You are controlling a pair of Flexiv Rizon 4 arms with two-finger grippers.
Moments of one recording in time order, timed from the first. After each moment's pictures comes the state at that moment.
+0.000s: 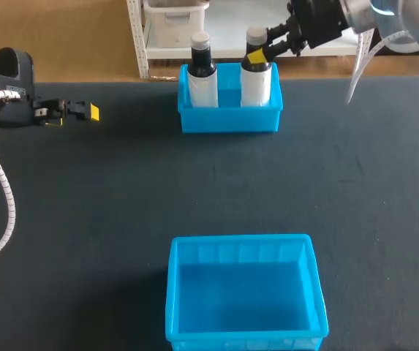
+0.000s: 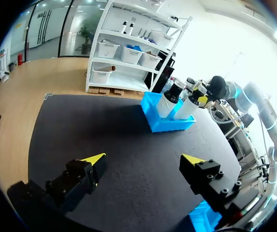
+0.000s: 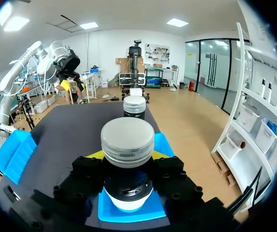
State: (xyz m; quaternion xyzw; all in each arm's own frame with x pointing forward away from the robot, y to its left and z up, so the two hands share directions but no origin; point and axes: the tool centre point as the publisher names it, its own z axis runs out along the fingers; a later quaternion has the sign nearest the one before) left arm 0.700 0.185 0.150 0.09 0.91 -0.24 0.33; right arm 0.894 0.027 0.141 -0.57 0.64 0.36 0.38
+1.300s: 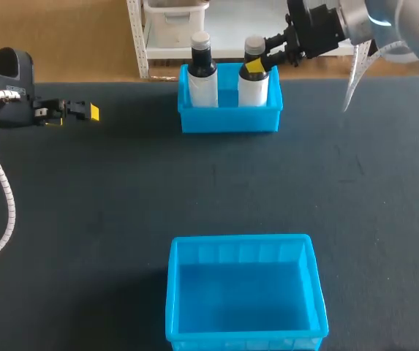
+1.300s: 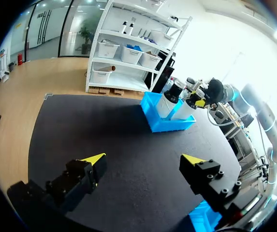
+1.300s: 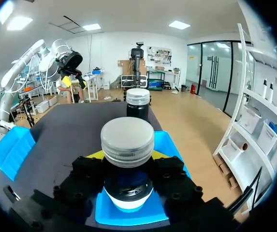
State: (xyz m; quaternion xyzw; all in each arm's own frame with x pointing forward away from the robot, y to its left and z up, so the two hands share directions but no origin) left arm 0.700 0.185 0.150 0.09 0.91 -0.24 0.33; right arm 0.891 0.031 0.123 -0.58 0.62 0.36 0.38
